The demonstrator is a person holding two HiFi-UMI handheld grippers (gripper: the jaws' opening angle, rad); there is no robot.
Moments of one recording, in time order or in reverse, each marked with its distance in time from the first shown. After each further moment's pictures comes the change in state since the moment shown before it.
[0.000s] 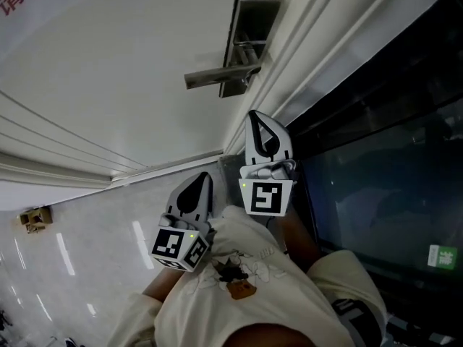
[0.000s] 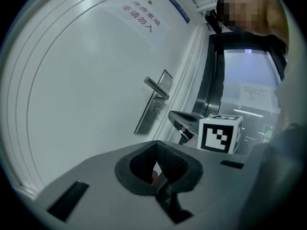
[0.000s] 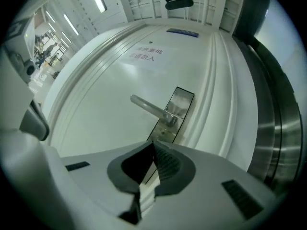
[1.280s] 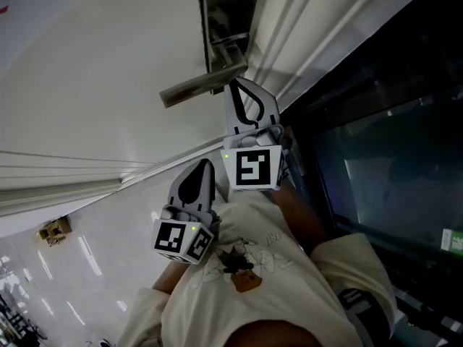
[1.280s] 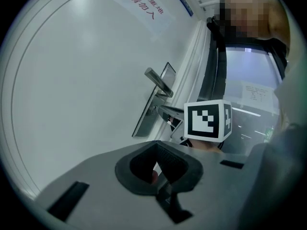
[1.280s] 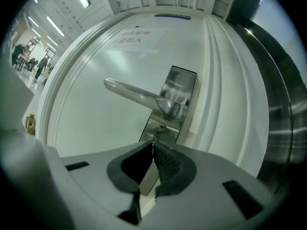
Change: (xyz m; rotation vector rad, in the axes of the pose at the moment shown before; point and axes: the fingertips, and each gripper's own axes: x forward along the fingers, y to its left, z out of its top) left arm 0.047 0.012 0.014 -0.002 0.051 -0.040; right arm 0.074 -0.015 0.004 0.089 0.035 -0.015
